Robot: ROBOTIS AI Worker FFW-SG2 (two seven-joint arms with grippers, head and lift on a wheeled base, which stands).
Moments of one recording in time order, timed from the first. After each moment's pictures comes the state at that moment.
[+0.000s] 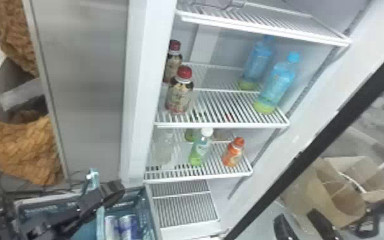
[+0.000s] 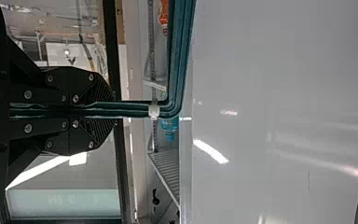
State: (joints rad) left arm 0.16 0.09 0.10 -1.58 1.32 1.14 -0.61; right arm 1.07 -0.05 -0.41 -2.16 -0.56 -0.29 0.47
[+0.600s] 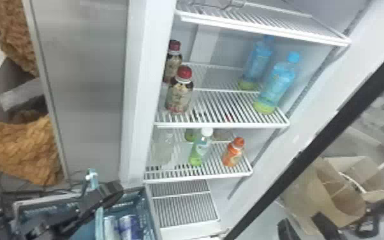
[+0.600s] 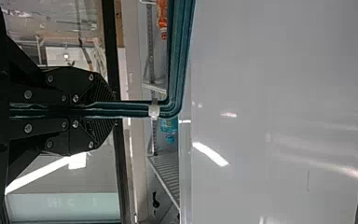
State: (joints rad) left arm 0.16 0.09 0.10 -1.58 1.31 1.15 -0.61; right arm 1.10 -0.05 -0.41 -2.19 -0.57 -0.30 0.48
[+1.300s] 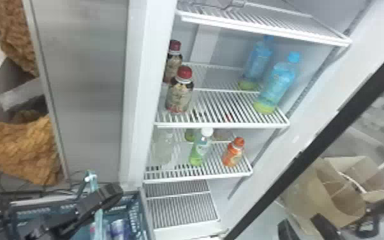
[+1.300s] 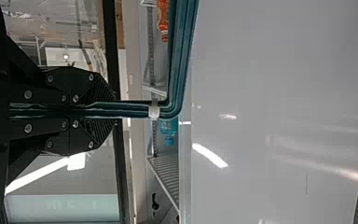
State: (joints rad) left arm 0.17 0.09 0.11 -1.58 1.31 1.15 -0.61; right arm 1.10 -0.05 -0.41 -2.17 -0.58 -0.30 0.49
